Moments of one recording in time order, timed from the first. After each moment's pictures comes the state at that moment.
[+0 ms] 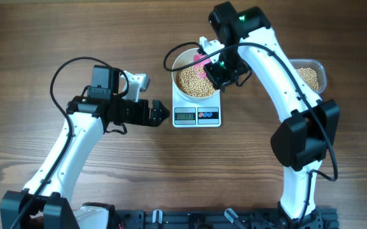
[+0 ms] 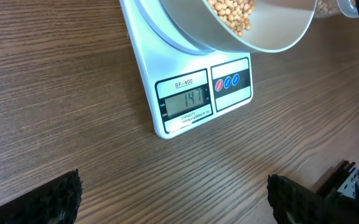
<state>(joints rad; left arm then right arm) -0.15 1.43 0.94 -0.69 0.56 -0.04 0.41 2.13 2.05 -1.50 -0.19 -0.14</state>
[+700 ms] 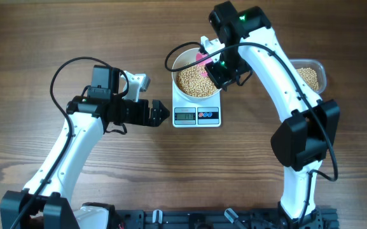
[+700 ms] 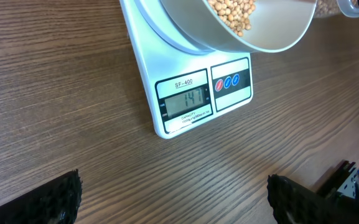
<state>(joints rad) -0.15 1.43 0.94 -0.69 0.56 -0.04 0.41 2.13 2.05 -1.49 -0.15 -0.14</state>
